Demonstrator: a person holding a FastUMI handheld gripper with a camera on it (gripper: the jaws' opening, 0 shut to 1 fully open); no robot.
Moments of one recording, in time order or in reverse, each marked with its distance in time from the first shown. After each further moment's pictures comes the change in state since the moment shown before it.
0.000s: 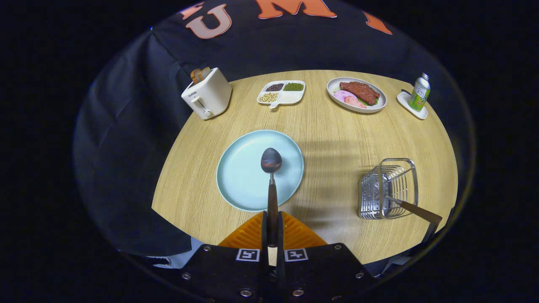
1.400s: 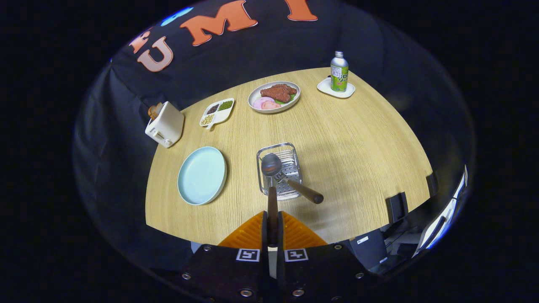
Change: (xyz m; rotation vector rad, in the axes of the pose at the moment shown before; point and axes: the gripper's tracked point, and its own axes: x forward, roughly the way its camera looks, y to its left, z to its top) arm -0.079 -0.139 -0.023 0.209 -0.017 -0.166
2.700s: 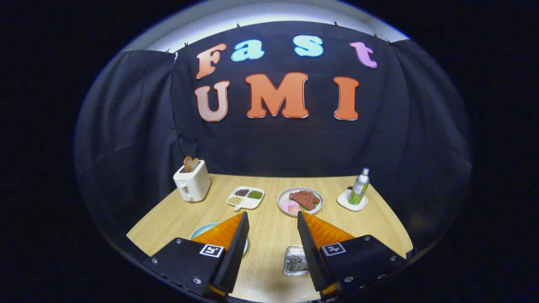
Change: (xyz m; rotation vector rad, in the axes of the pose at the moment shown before) arm -0.092 0.100 0.141 -0.309 -0.819 0.044
